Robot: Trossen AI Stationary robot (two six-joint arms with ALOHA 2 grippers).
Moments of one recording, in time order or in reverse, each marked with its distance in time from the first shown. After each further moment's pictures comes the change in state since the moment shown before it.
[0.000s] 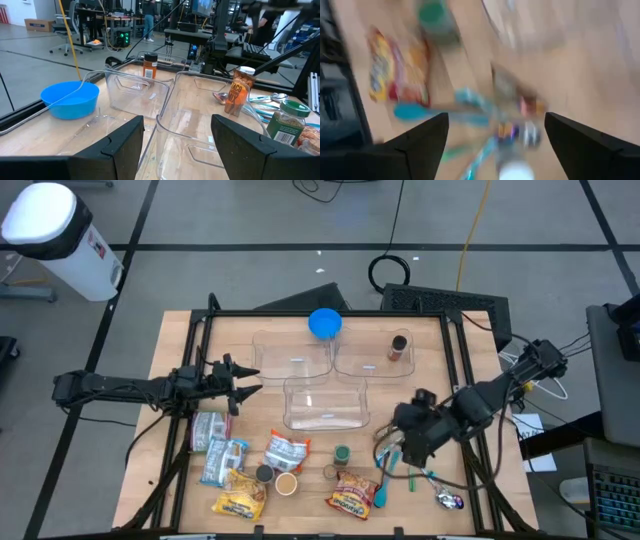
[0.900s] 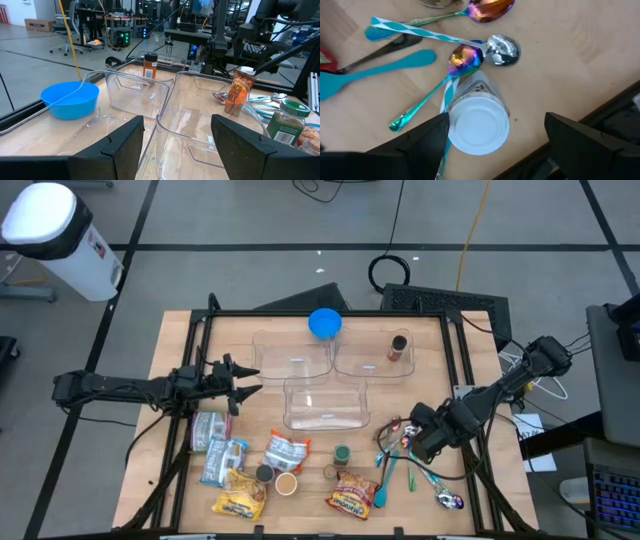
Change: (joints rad) left arm 0.000 0.000 0.000 0.000 0.000 0.000; right arm 0.035 -0.078 -0.369 0.000 -0.161 0.373
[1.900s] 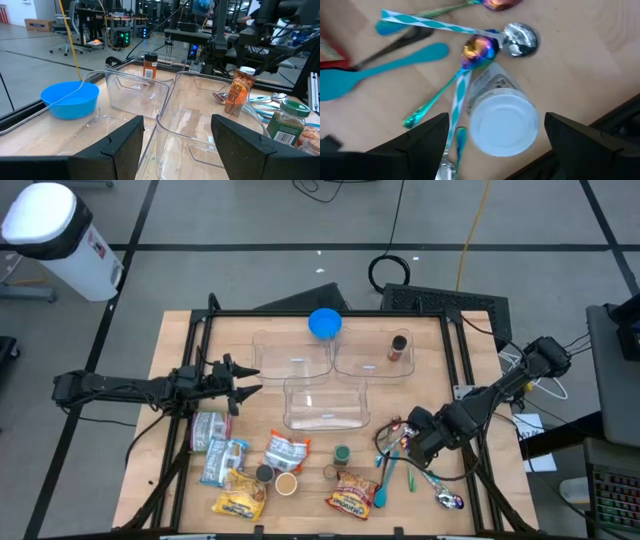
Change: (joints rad) left arm 0.000 0.000 0.000 0.000 0.000 0.000; right arm 0.000 0.013 -0.038 0.074 -0.053 0.034
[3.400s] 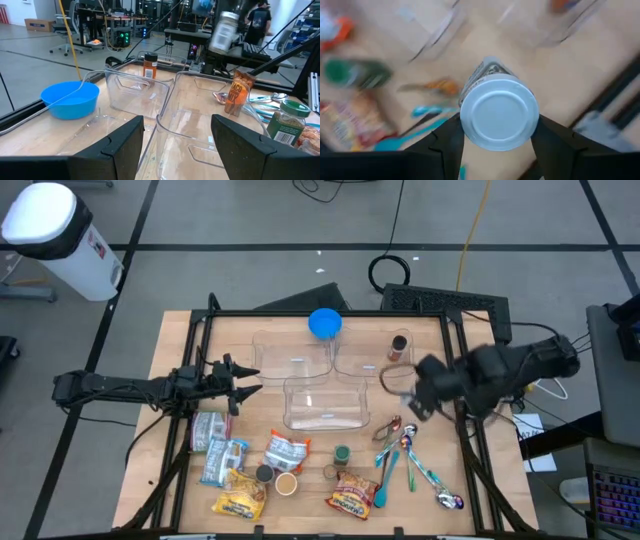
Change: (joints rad) left arm 0.000 0.000 0.000 0.000 0.000 0.000; right arm -0.342 -0.077 0.479 -0.362 0.216 -0.218
